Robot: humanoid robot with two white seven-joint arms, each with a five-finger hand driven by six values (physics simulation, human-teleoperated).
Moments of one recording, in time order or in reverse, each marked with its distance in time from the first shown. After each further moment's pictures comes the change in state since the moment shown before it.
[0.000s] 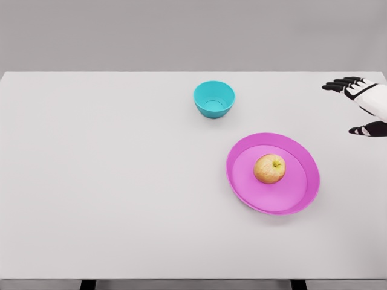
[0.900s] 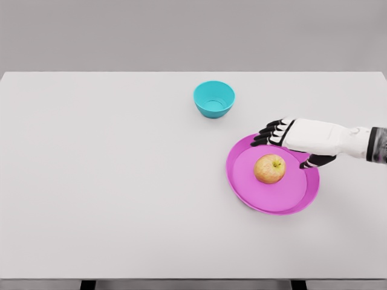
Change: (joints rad) left arm 0.000 0.000 0.000 0.000 0.000 0.000 0.000; right arm -0.115 0.112 0.104 -0.270 -0.008 -0.002 0.525
